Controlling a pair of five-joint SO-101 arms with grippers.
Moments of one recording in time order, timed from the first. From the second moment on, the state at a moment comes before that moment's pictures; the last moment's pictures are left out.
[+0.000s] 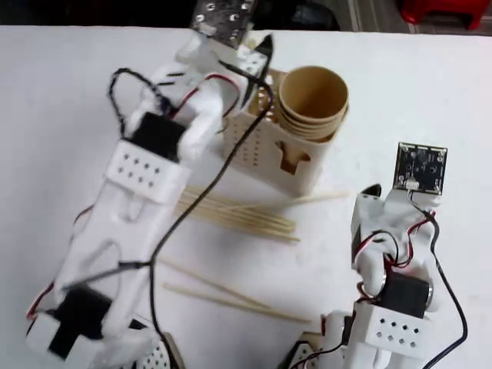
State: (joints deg) left arm 19.8 -10.7 -4.7 42.2 -5.0; right arm 11.9 -71.9 57.2 60.2 8.4
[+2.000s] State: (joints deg) left arm -27.3 -104.0 84.1 53.3 1.4; right arm -44.7 3.0 26.9 52.0 32.7
